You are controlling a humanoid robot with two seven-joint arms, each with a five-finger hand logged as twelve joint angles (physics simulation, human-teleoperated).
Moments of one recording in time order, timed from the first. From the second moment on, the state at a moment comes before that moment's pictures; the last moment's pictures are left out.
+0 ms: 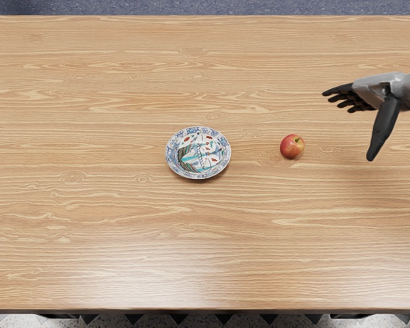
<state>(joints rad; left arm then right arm) -0.09 0.00 0.17 -0.17 -0.09 -0.06 0.22 1.26 -0.89 0.28 1.19 -0.58 0.61 -0.43</state>
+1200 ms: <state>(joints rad) -0.09 0.00 0.17 -0.17 -0.09 -0.06 0.22 1.22 -0.60 0.27 1.40 -1.08 0.35 -0.61</state>
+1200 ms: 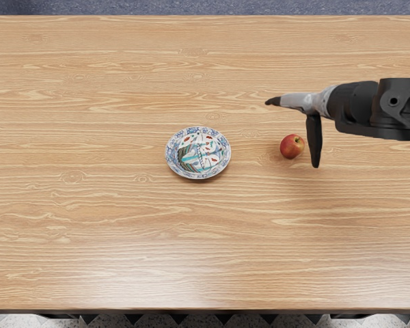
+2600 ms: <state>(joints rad) -0.09 0.00 0.17 -0.17 -0.09 -0.06 0.22 1.02 -0.48 0.27 1.29 -1.31 0.07 -0.61</state>
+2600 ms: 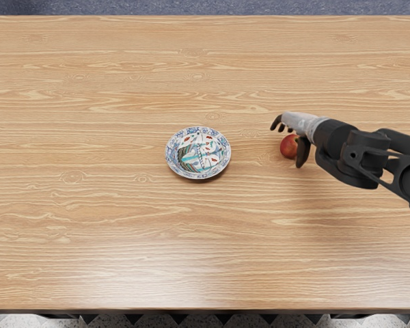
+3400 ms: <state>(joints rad) -0.09 0.00 0.17 -0.17 -0.09 -0.06 0.22 1.00 -0.41 0.27 1.21 -1.36 0.03 -0.61</state>
